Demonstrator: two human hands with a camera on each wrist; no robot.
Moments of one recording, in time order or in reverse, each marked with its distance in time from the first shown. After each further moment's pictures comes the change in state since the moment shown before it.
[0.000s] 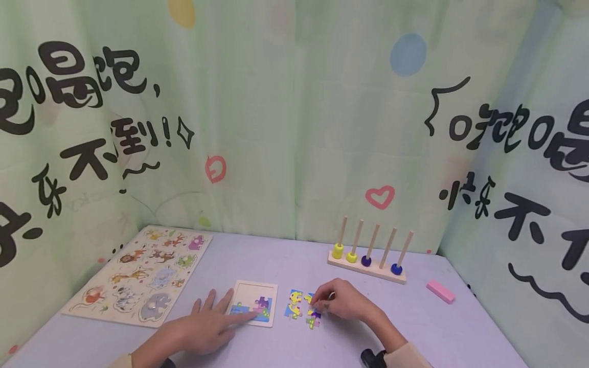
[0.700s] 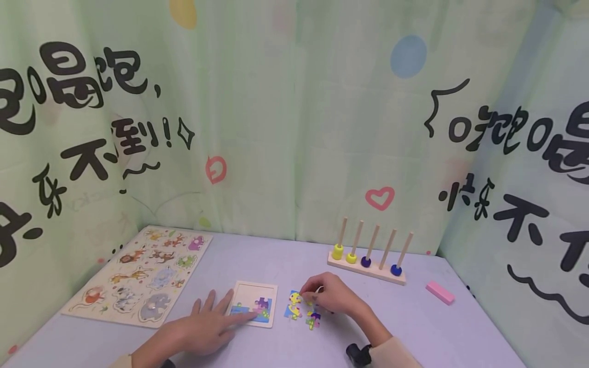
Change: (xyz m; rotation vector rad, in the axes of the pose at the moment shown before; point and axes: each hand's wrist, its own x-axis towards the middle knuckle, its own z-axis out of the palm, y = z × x) left_hand -0.010 0.011 -0.011 0.012 -0.015 -0.010; right_hand 0.016 -0.022 0.010 0.015 0.078 0.015
